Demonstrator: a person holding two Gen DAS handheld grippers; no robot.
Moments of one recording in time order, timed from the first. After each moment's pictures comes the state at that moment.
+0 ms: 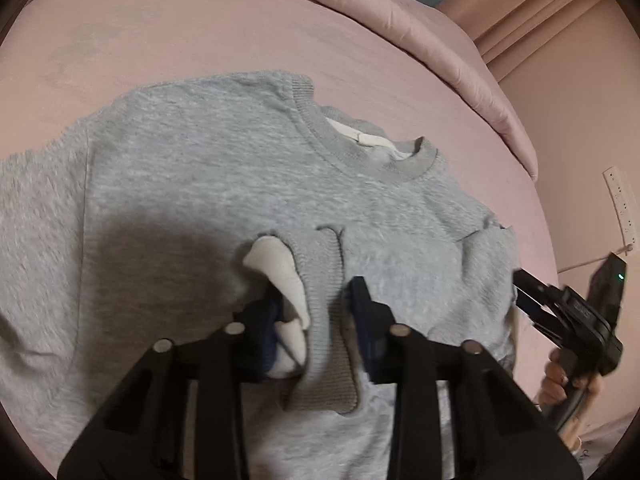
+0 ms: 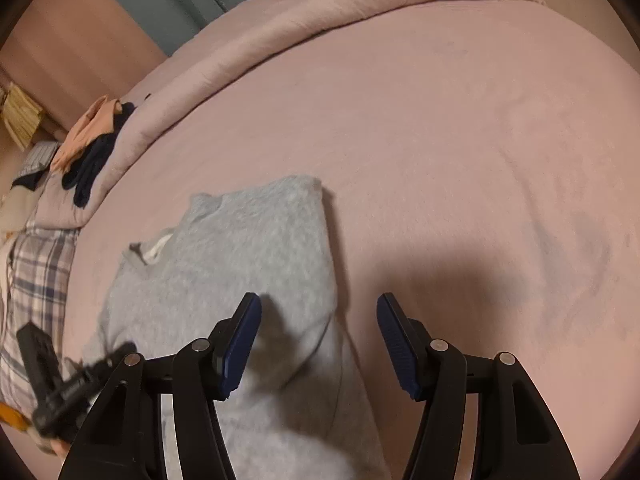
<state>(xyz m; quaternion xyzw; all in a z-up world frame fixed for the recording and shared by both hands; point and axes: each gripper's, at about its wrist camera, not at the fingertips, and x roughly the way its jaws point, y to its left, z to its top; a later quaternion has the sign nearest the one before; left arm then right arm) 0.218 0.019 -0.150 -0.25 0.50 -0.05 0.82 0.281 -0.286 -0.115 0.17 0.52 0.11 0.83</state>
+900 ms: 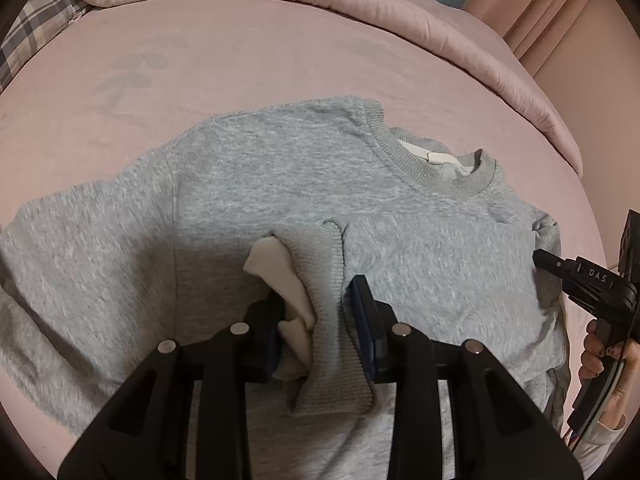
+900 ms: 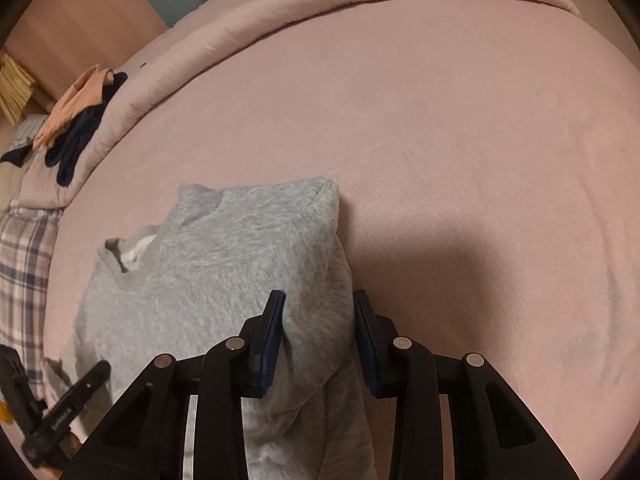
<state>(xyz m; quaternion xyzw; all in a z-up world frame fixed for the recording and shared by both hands) 0.214 0.046 -0.157 -0.18 0.50 0.02 0.85 0.315 -0.266 -0.139 0.13 0.55 0.11 0.82</state>
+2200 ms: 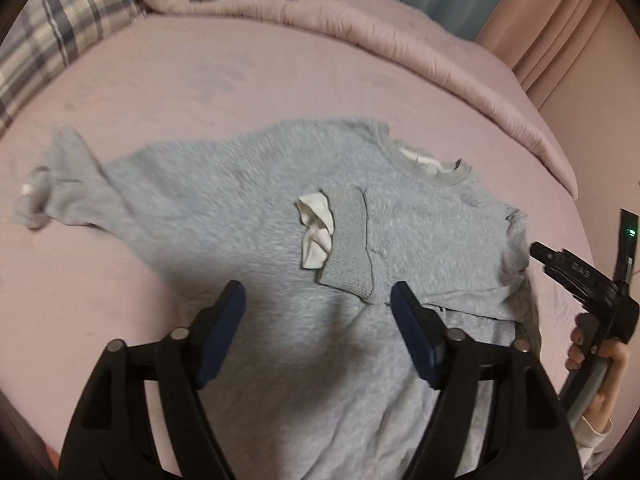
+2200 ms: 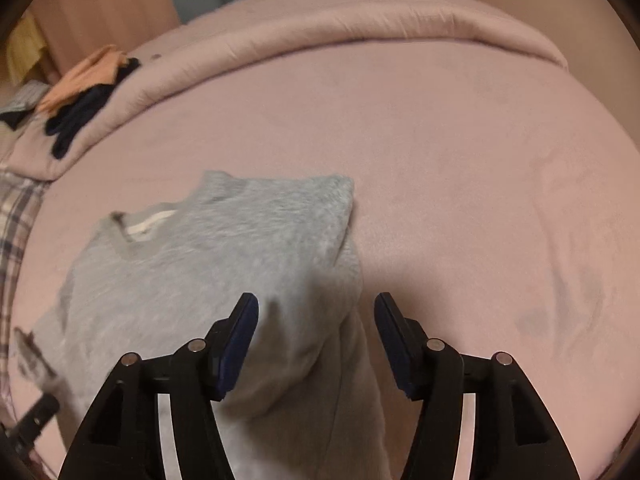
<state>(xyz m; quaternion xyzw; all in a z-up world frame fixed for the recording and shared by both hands) 0.104 0.050 -0.092 -0.20 0.46 0.08 0.86 0.263 -0.256 -0.098 0.05 0.50 0.09 0.86</state>
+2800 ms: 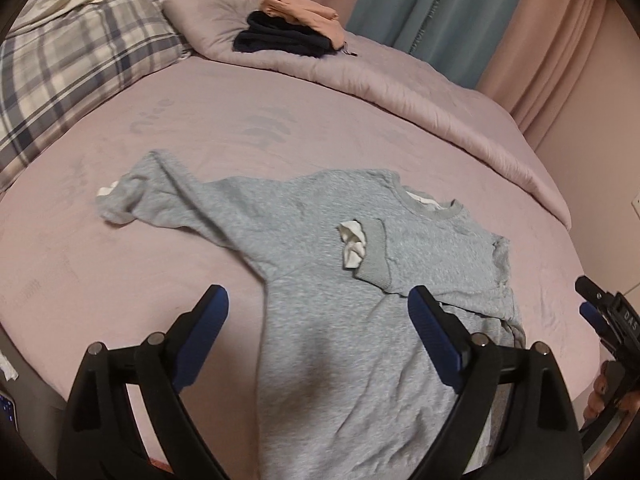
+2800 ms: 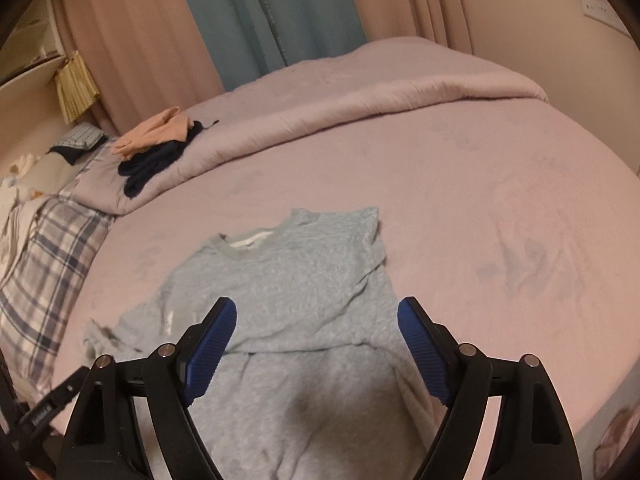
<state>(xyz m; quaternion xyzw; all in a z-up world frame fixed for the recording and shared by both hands) 0.025 0.077 -0.046 -0.21 0.39 0.11 0.89 0.143 -0.268 -0.016 0.10 0.40 0.13 0.90</state>
